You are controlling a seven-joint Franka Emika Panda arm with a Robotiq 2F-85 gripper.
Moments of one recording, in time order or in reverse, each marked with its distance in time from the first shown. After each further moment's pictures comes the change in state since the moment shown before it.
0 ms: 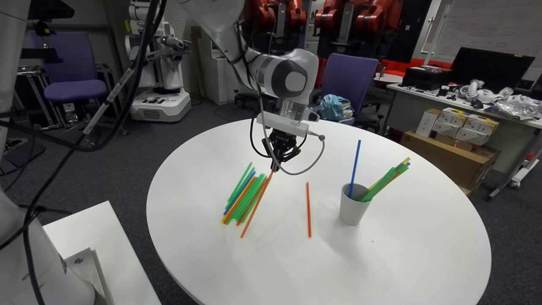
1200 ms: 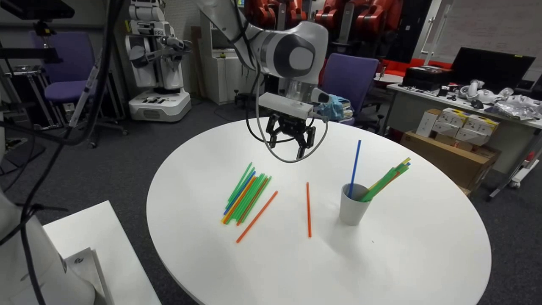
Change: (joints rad) arm -0.021 -0.119 -0.030 -0.022 0.023 0.007 0.148
